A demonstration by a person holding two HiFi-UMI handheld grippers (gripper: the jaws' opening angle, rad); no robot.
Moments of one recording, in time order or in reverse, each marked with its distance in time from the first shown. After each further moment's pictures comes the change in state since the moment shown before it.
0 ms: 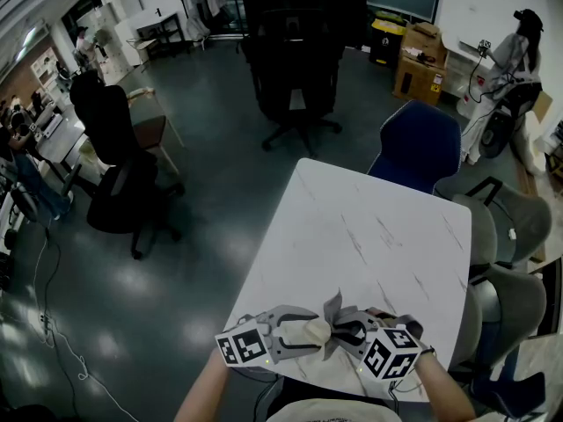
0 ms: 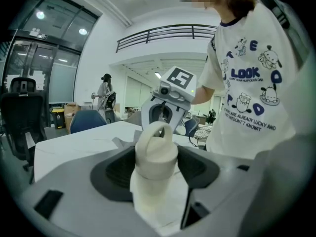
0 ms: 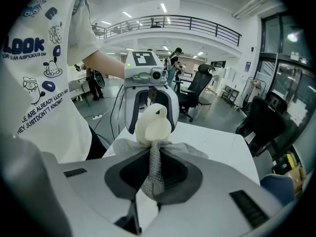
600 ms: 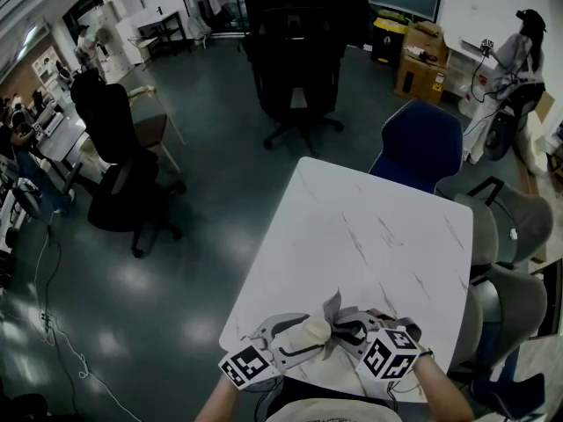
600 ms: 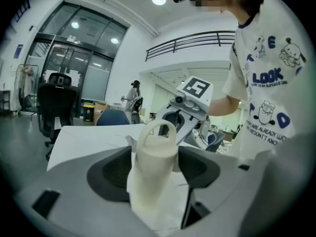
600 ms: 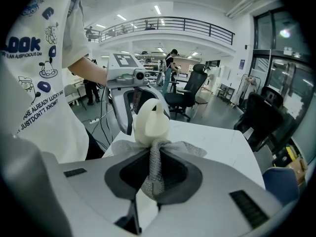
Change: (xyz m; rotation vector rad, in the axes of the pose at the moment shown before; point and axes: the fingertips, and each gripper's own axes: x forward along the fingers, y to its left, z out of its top) left arm -0.007 0.003 -0.001 -0.203 -0.095 0.297; right arm 0.003 -0.001 -0.005 0.053 -0.021 -0.021
